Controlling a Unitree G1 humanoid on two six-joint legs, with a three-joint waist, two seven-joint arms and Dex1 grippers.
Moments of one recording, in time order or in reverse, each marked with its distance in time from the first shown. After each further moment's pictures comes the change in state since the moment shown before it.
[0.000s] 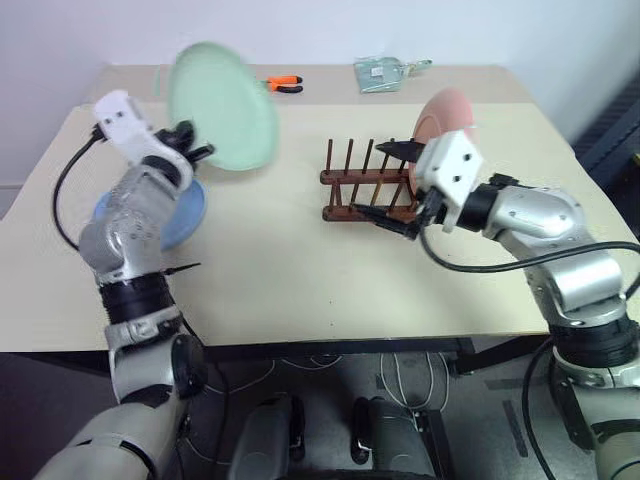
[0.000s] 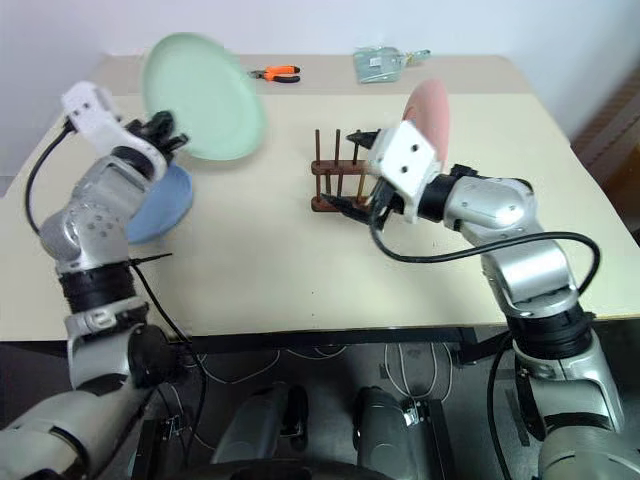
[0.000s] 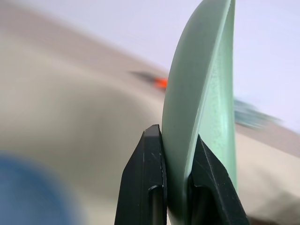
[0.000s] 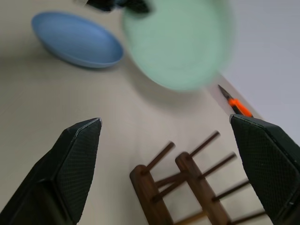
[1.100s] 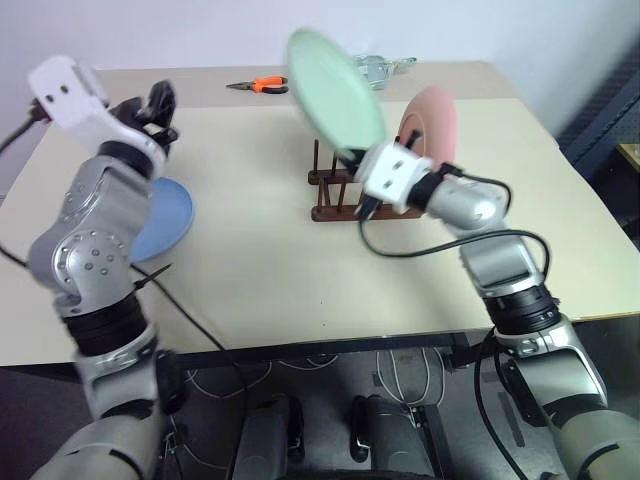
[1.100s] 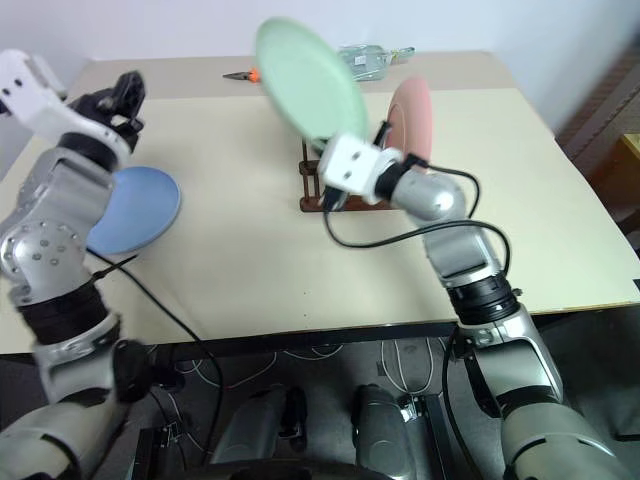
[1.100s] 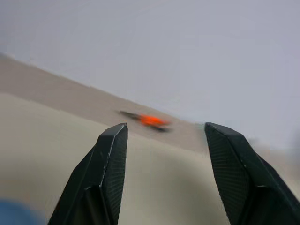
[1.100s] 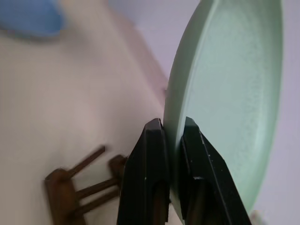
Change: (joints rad) left arm 0.191 0.257 -0.064 -0.128 -0.012 -0.133 0.074; right arm -0.079 0.210 -0.108 0.241 -0.139 -0.164 -0.083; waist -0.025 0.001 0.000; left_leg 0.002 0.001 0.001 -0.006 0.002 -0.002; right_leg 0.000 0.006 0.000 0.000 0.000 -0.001
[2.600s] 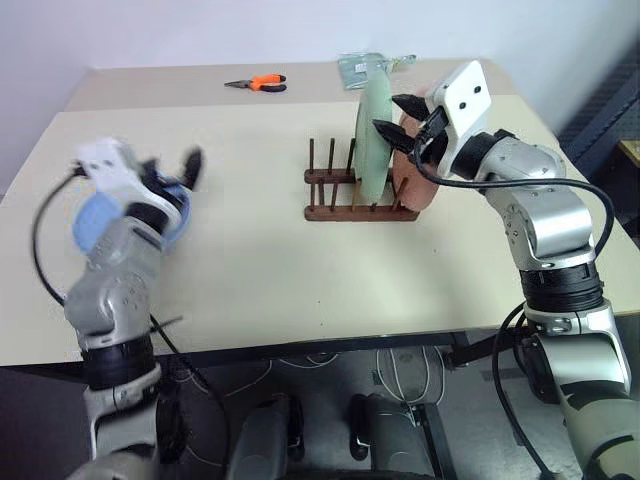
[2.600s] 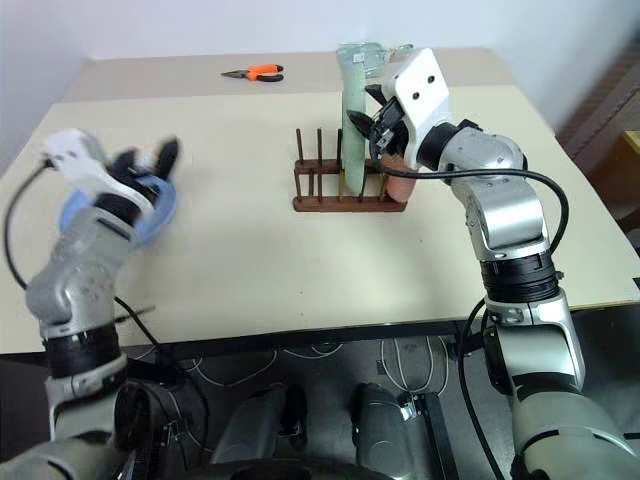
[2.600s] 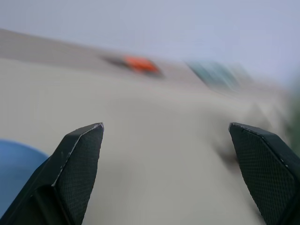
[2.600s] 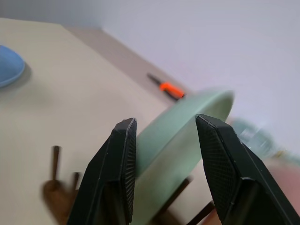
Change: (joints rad) left arm 0.064 -0.147 0.143 0.087 0.064 -0.097 -0.087; right arm -0.091 -0.129 -0.019 0.064 0.165 0.142 -0.036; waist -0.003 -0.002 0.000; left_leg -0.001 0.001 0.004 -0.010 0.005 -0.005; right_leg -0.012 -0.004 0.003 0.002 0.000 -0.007
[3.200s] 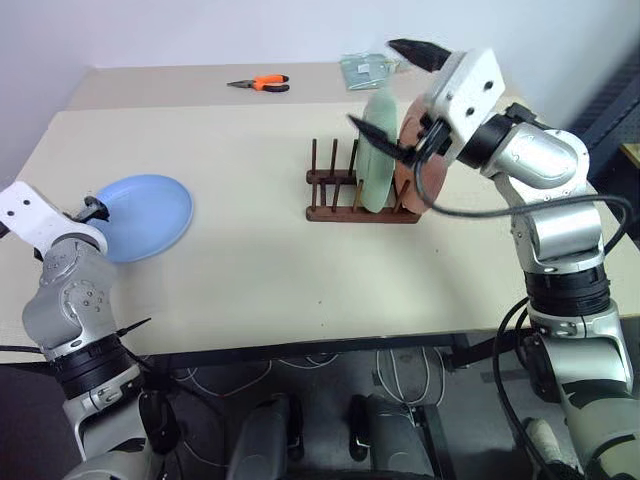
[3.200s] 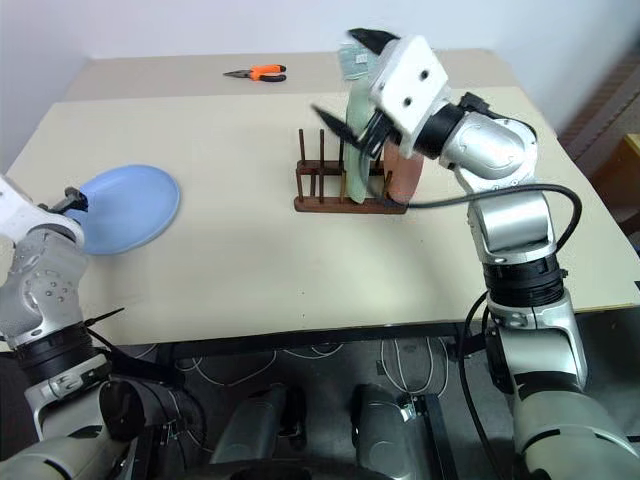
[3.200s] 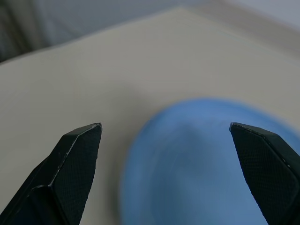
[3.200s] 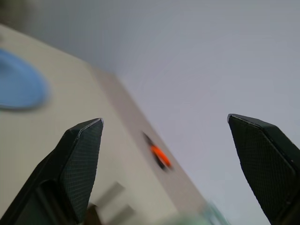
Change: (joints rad) left arm 0.020 0.014 0.181 0.089 0.145 0.230 0.446; right arm 0.015 0.000 0.049 -0.177 -0.068 -0.238 0.142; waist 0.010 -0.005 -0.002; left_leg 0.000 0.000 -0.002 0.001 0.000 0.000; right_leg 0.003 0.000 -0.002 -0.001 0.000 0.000
